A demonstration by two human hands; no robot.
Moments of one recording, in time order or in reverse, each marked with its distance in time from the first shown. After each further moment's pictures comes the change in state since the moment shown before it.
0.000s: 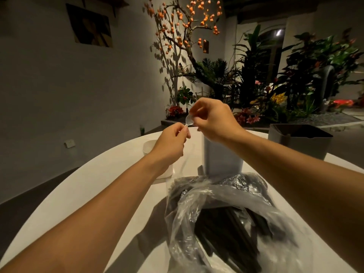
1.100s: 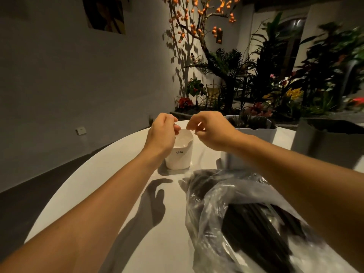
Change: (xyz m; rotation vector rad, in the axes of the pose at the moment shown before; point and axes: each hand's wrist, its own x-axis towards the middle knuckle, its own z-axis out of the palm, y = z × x) left_hand 0.010 -0.048 -0.048 -0.070 0.250 -0.101; right_hand 0.000 -0.001 0.064 -0.194 -0.305 -0.071
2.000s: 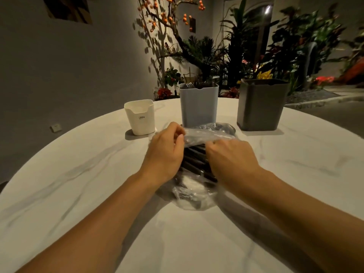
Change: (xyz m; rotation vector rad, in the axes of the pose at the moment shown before) left_hand -0.176 -0.027 0.062 0.284 -0.189 0.441; right_hand -0.244 0.010 -0.010 -0.722 -0.059 0.142
